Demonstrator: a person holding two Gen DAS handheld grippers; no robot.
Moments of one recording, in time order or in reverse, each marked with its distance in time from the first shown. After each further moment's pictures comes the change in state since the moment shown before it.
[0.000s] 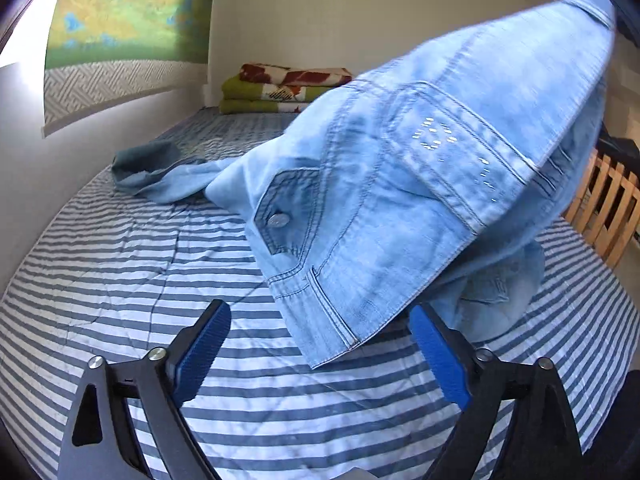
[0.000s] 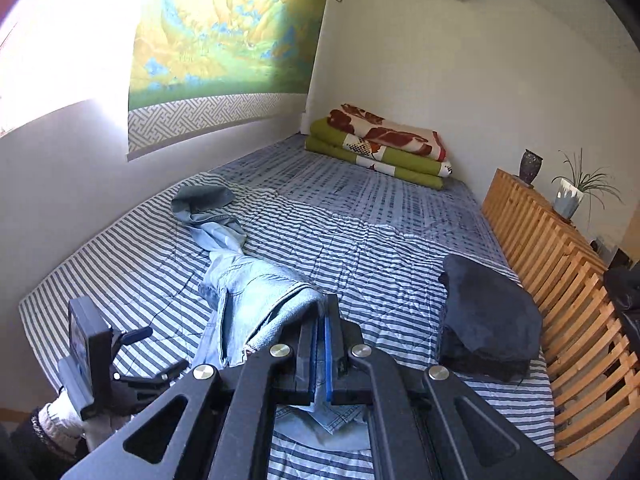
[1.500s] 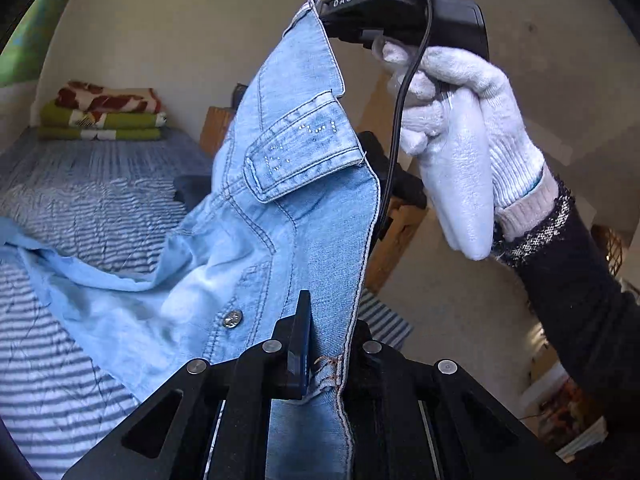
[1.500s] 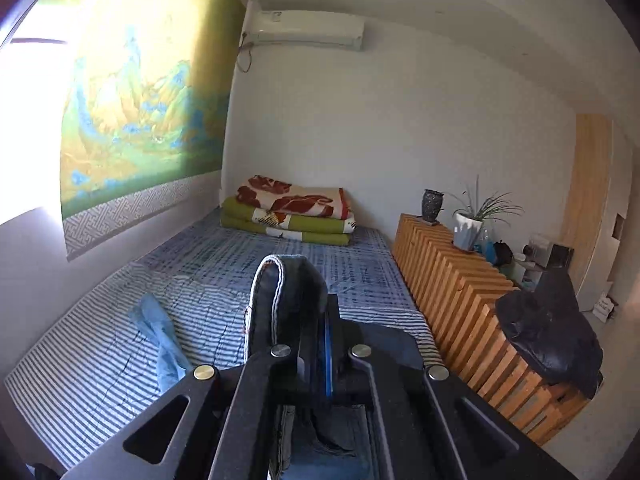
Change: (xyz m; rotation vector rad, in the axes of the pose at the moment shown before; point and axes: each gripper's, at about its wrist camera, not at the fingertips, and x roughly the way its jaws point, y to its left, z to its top) left arm -0.171 -0.132 0.100 0.018 -0.009 -0.727; right arm -0.117 -0.150 0.070 0.126 -0.162 -0.178
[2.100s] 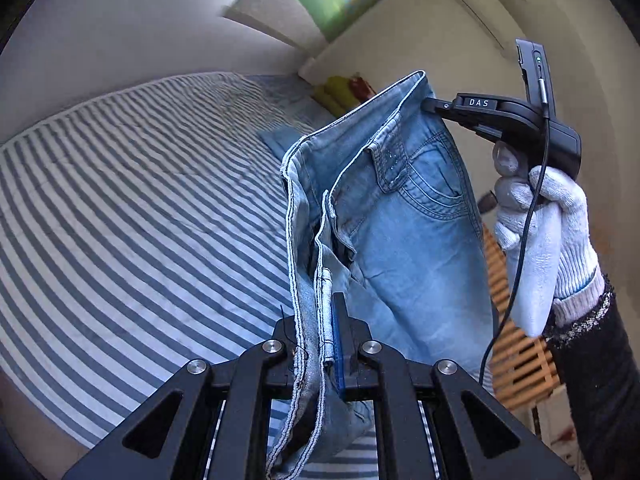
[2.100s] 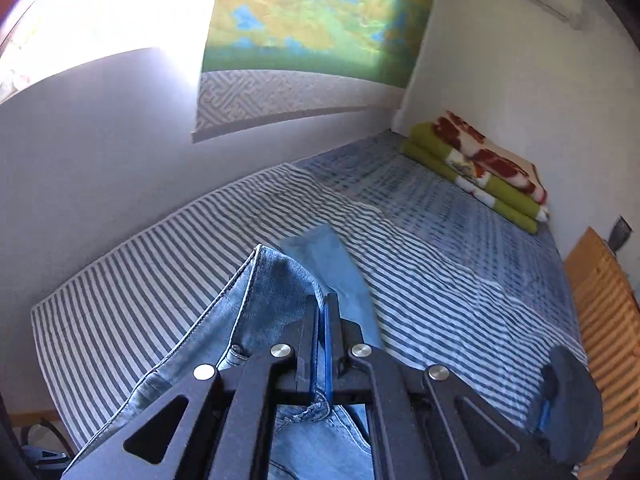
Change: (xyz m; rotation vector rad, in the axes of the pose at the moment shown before) left arm -0.249 0.427 -0.136 -0.691 -0.275 0.546; right arm 0.225 0.447 -0.031 -0.355 0.204 0.438
